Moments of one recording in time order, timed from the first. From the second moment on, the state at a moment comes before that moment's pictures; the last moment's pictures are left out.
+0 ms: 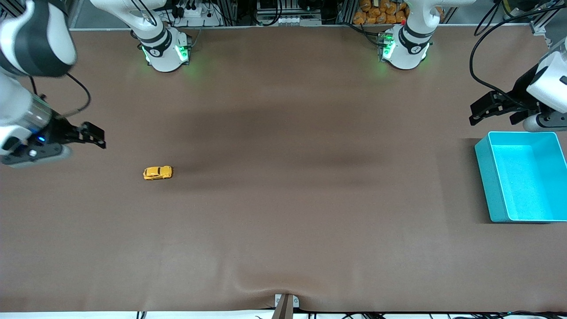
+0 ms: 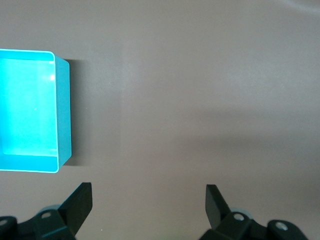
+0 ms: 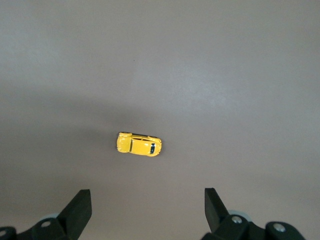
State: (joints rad) left arm -0.07 0.03 -0.03 -1.51 -0.02 1.56 -0.13; right arm 0.05 0.05 -0.04 -1.87 -0.02 1.94 -0.26
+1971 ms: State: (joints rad) left arm -0.07 0.03 -0.02 -1.51 -0.02 1.56 -0.13; right arm 0.11 0.41 -0.03 -2.14 -0.04 2.45 -1.43
